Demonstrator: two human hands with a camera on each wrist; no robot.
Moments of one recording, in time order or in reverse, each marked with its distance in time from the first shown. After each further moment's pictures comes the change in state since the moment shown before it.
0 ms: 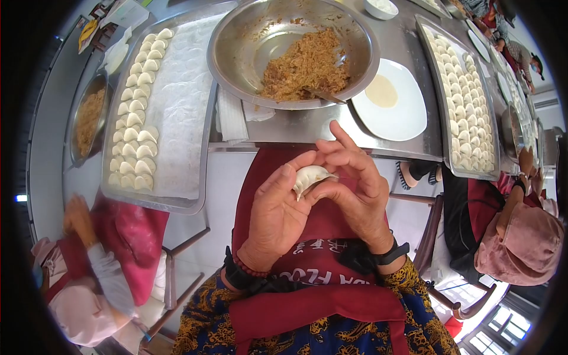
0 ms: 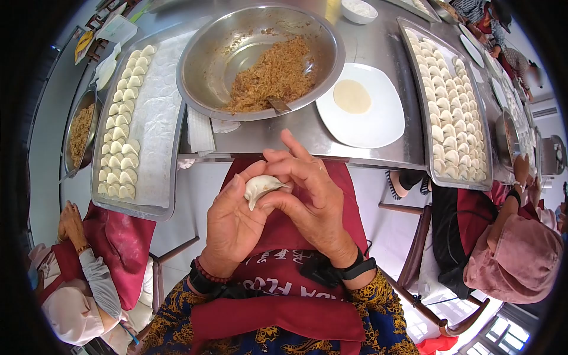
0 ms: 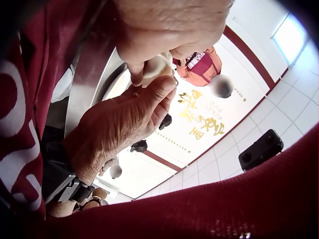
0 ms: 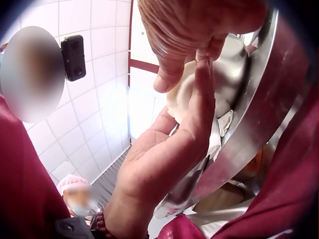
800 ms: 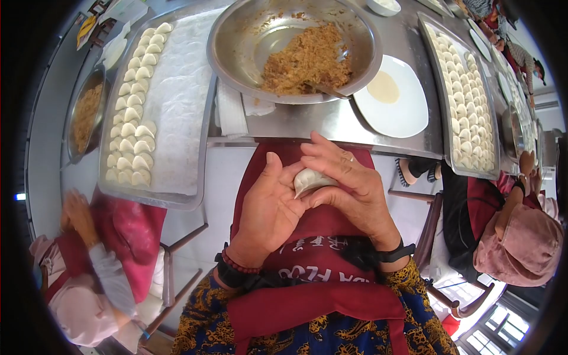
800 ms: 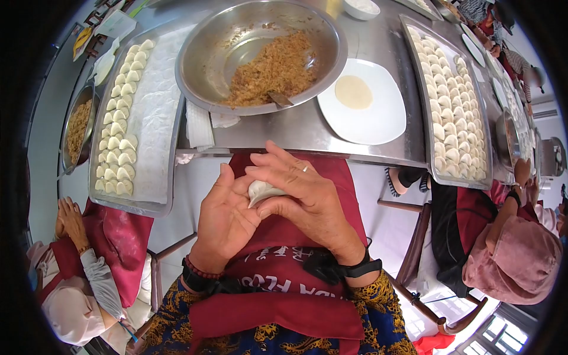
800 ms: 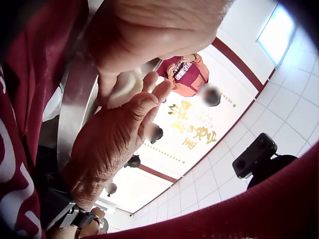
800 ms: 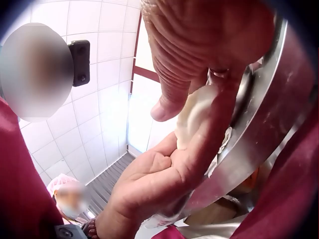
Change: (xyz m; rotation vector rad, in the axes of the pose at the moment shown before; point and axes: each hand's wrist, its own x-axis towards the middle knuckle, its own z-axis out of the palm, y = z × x) left_hand -0.002 0.014 -0.001 -0.033 0.050 -0.193; right_hand 0.002 -0.002 -0.005 0.013 -0.247 0.076
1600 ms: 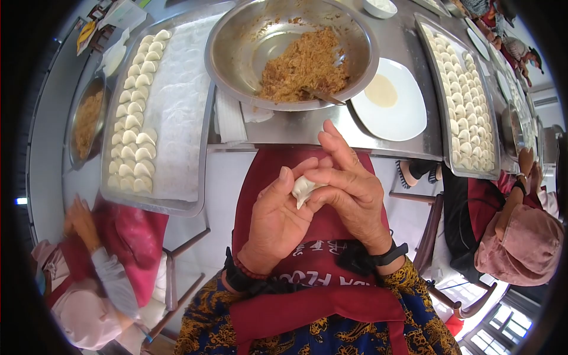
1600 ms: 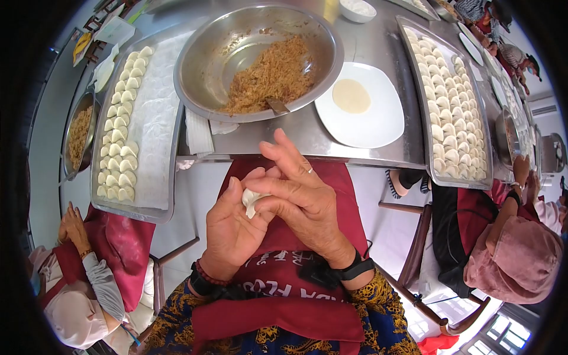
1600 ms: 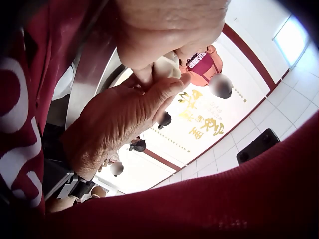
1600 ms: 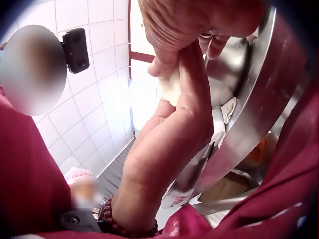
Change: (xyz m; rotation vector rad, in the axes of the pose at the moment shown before) left_hand 0.002 -0.014 0.001 -0.100 -0.010 0.125; right_hand 0.000 0.011 0.009 0.107 0.175 -0.154
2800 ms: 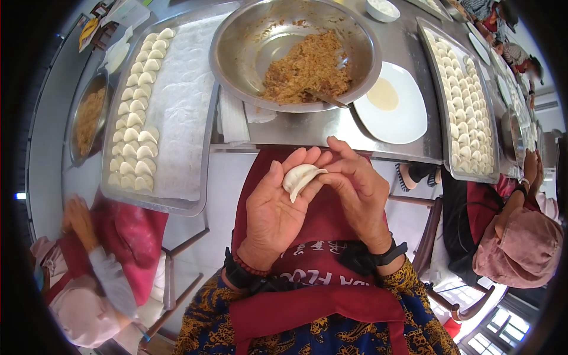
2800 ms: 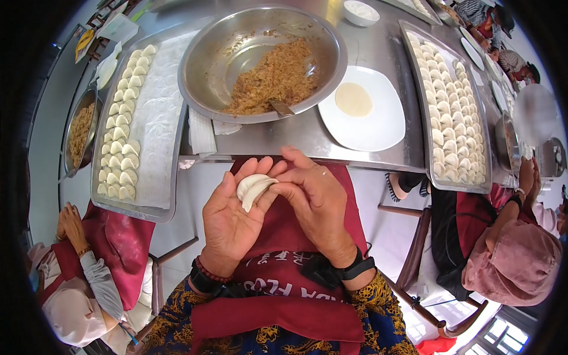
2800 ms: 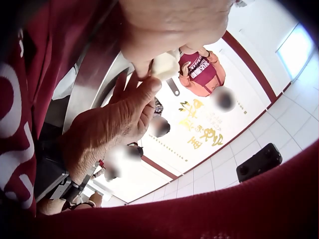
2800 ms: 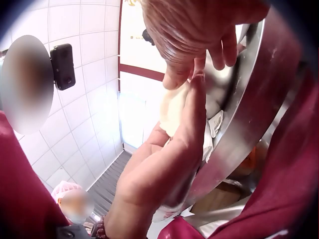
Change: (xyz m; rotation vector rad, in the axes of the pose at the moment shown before) left_hand 0.008 0.004 -0.011 -0.103 -0.126 0.098; right_hand -0.005 0.001 -0.006 -0.349 0.095 0.091
